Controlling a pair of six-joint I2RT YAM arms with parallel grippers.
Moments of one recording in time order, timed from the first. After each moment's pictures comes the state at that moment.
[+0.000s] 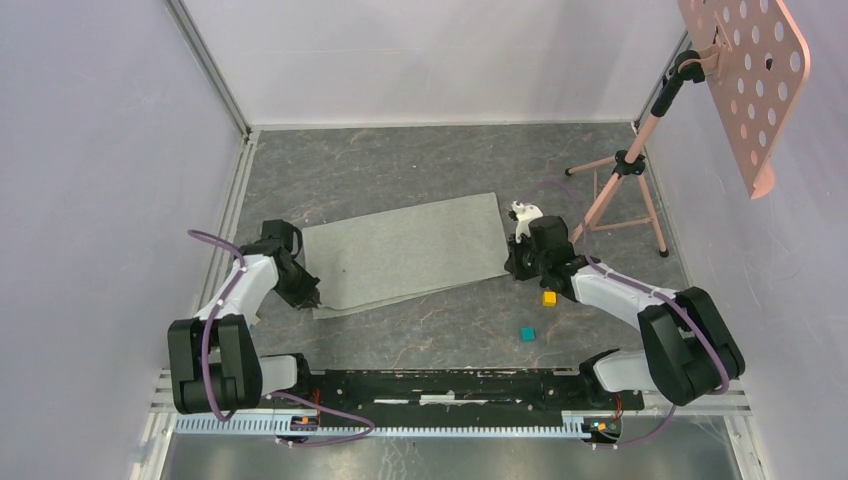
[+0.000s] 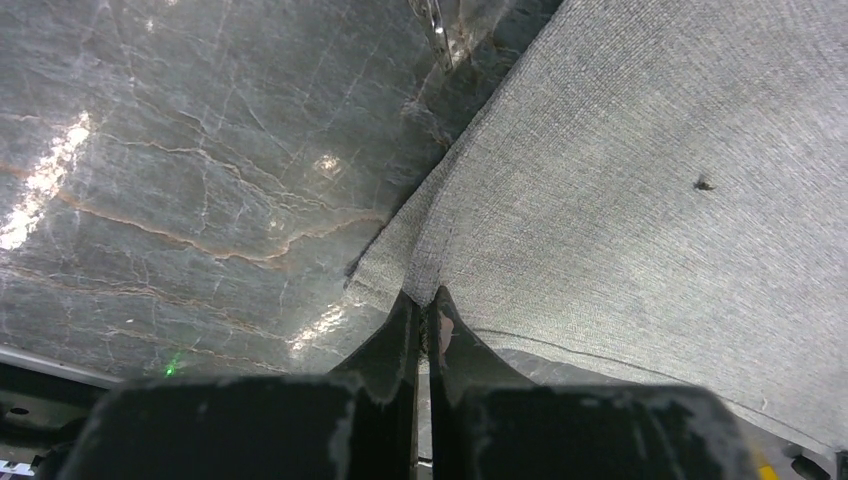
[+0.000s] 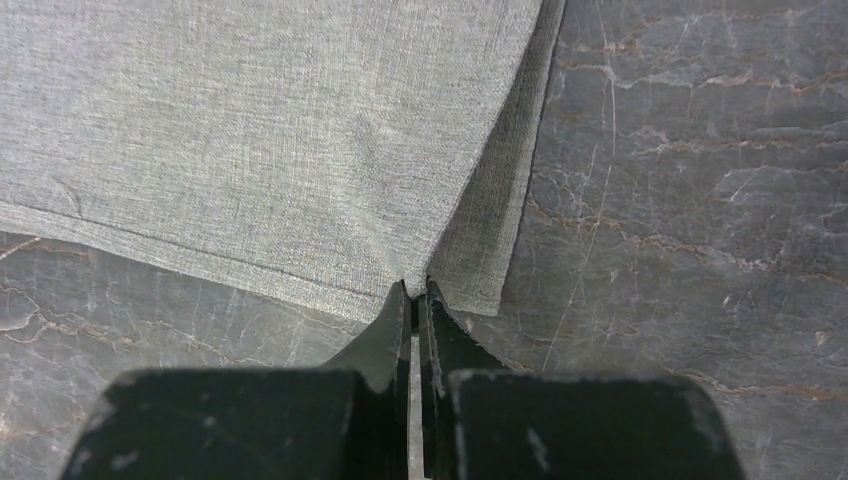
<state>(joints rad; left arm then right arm) 0.09 1.27 0.68 -0.80 0.01 -0.77 0.41 1.34 0.55 0.02 -0.09 0.14</state>
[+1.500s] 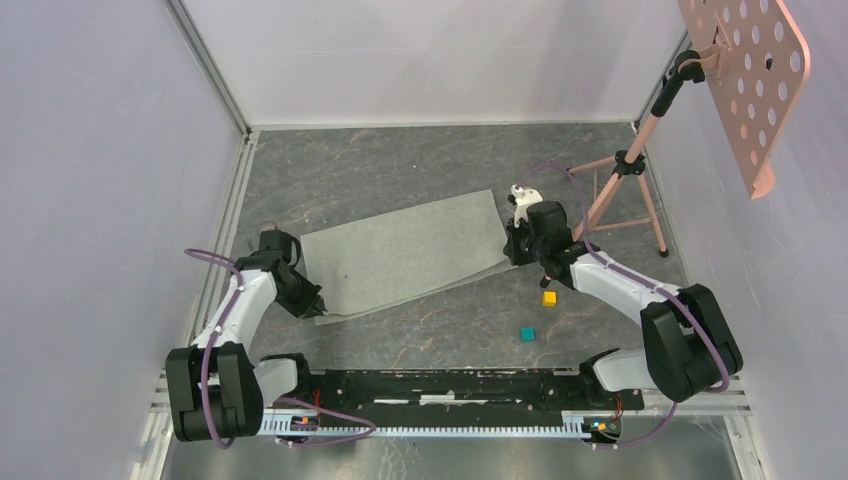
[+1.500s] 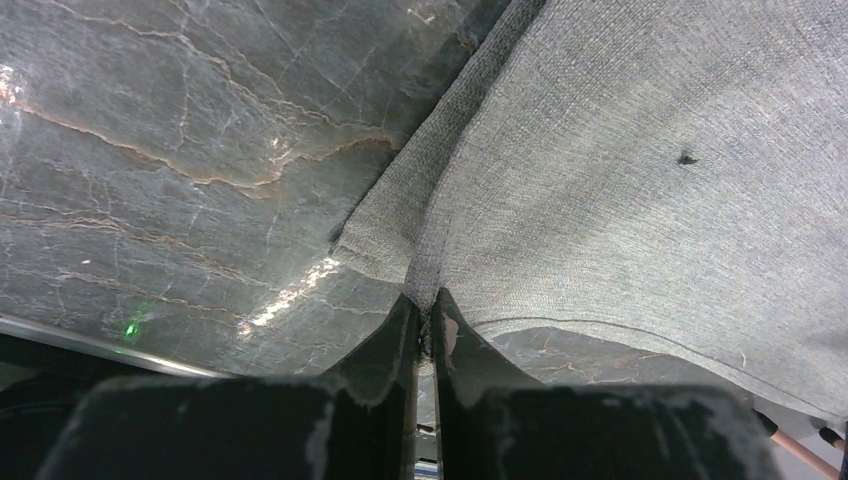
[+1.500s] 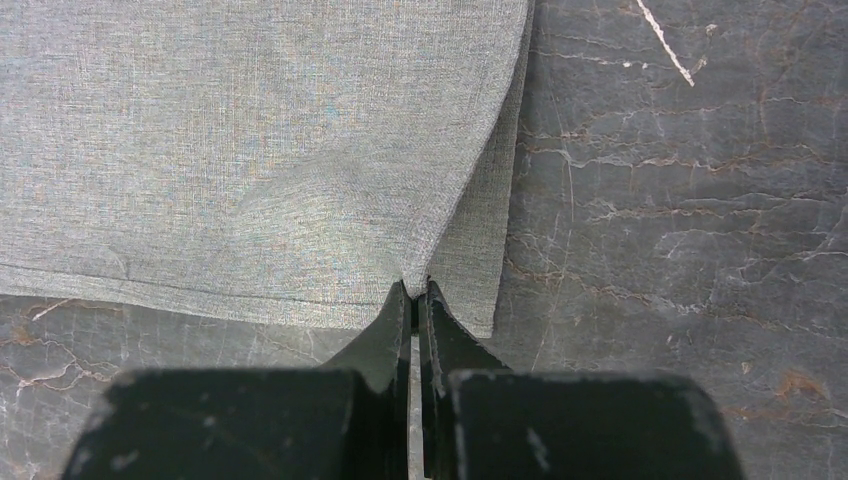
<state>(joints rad) 0.09 1.13 0.61 -0.85 0.09 -0.84 0.41 1.36 0.67 -0.04 -0.05 0.14</state>
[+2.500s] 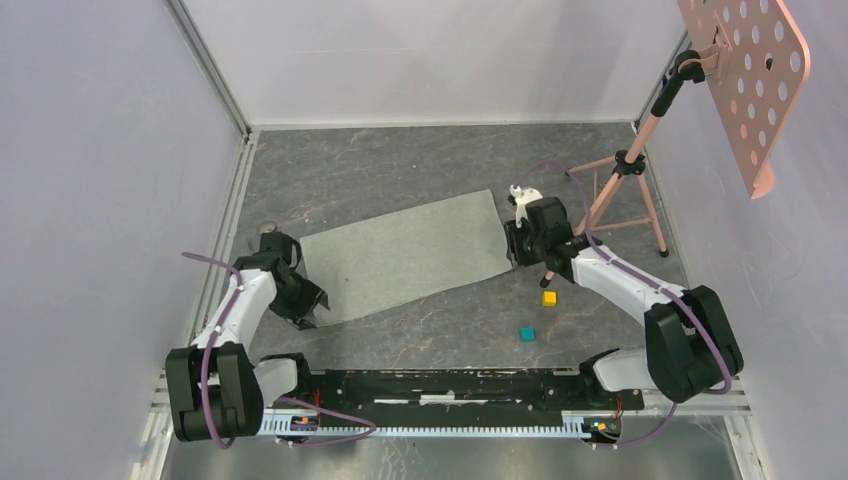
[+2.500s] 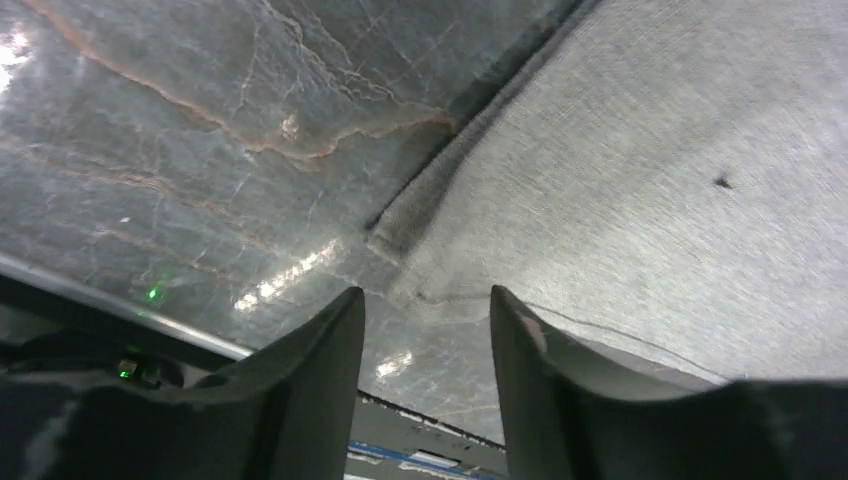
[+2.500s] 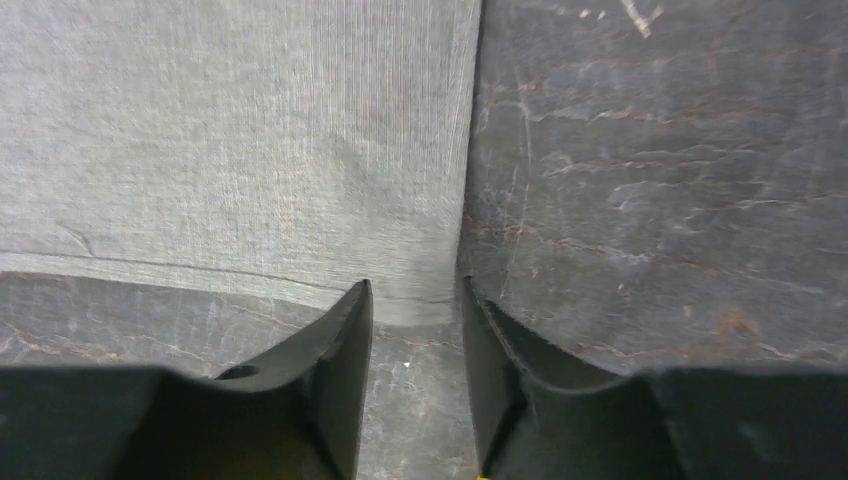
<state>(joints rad) 0.09 1.14 0.60 -0.89 0.06 -0.89 0.41 1.36 0.70 -0.17 -0.01 0.11</state>
